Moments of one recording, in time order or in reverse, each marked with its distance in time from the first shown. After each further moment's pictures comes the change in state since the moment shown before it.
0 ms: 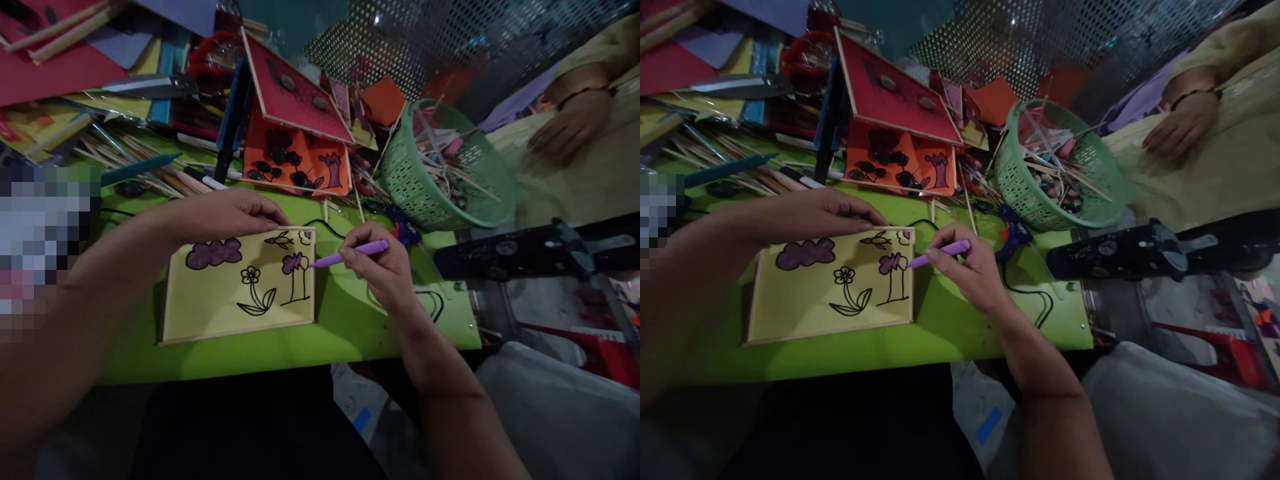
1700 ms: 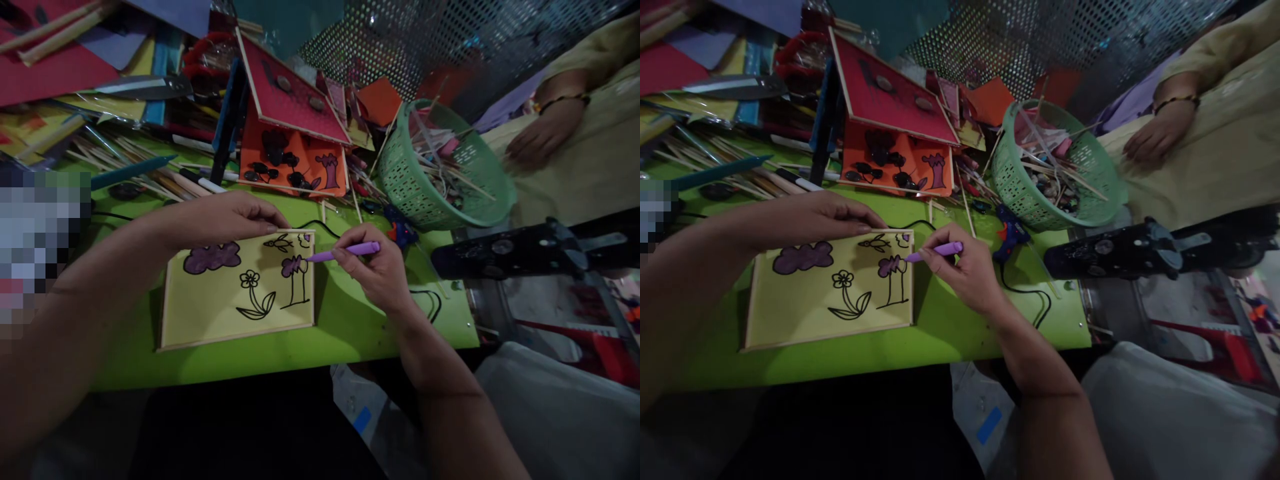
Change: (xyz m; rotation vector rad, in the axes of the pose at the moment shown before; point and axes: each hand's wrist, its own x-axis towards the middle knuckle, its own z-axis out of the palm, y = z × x) left_hand 0.000 -0.001 0.001 0.001 0.010 0.029; right_hand 0.004 -0.002 0.002 -0.250 -0.012 -0.116
